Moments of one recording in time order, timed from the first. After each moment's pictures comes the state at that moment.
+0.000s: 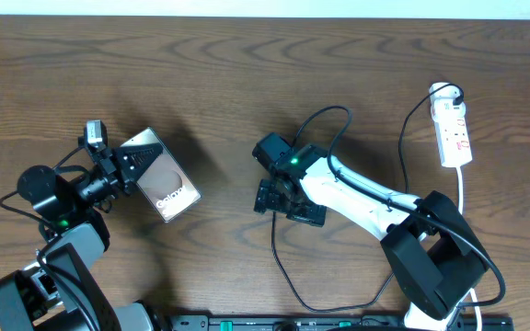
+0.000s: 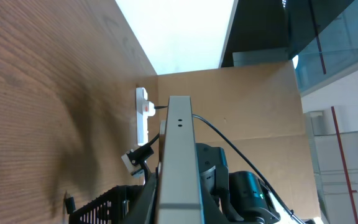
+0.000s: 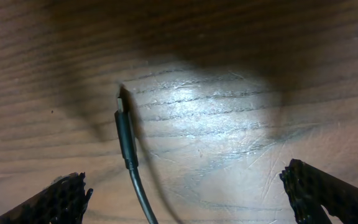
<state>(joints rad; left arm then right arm) 0.51 1.51 0.43 1.05 1.48 -1.42 0.75 1.89 1.24 -0.87 -0.12 0.99</state>
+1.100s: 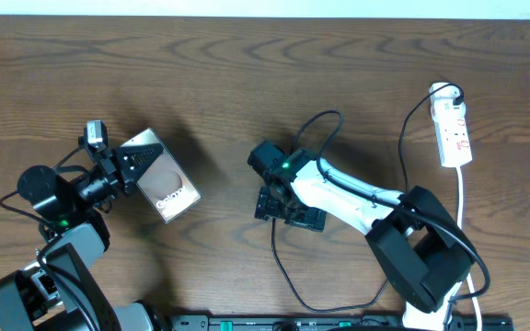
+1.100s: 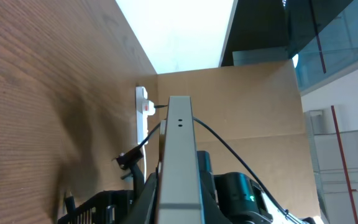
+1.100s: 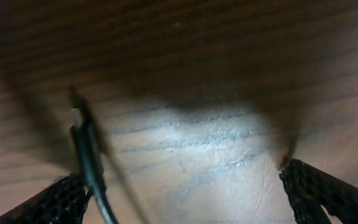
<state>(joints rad) 0.51 1.51 0.43 1.05 1.48 -1.42 0.78 1.95 1.24 -0.89 -0.07 1.01</state>
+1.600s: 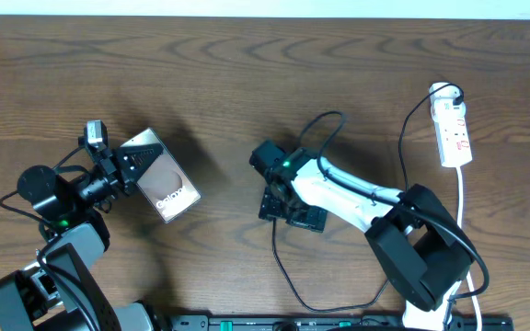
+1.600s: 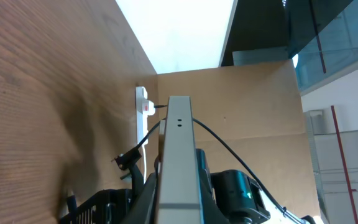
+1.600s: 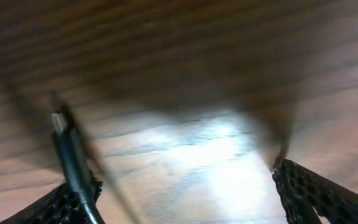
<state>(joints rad) 0.51 1.51 0.43 1.05 1.48 -1.42 0.76 1.95 1.24 -0.92 -0.07 1.04</state>
